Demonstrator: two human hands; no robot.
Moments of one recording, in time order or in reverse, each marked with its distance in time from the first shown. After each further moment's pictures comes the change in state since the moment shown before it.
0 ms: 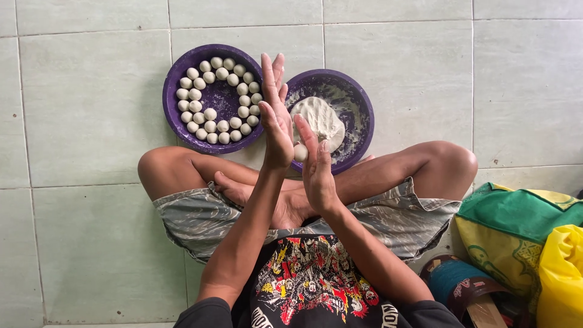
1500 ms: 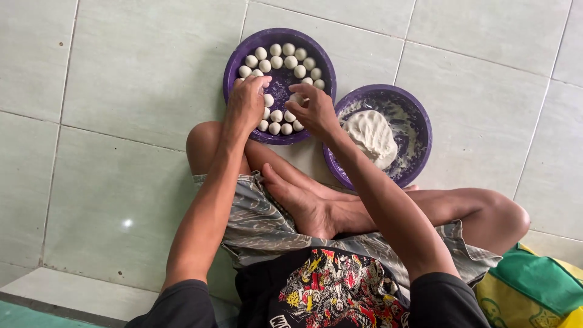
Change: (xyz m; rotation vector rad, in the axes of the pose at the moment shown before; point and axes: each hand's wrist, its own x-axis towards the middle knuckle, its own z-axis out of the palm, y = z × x) left_hand 0.032 -0.096 -0.270 1.170 -0.036 -0.075; right_hand 0.184 0.157 0.004 -0.940 -0.241 0.154
